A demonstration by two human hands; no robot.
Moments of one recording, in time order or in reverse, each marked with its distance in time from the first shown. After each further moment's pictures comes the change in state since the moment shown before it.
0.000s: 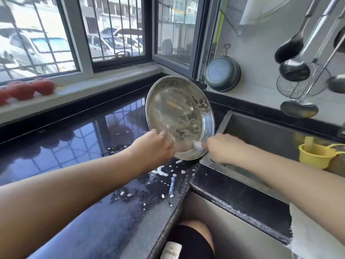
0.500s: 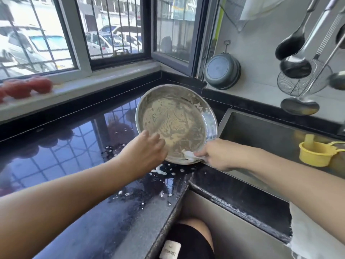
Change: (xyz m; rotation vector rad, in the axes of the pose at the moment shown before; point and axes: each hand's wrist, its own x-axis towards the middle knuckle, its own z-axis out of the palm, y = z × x) left_hand -0.012 0.012 -0.016 0.043 -0.315 -0.069; right_hand -0.005 -0.001 0.013 0.148 -0.107 -0.128
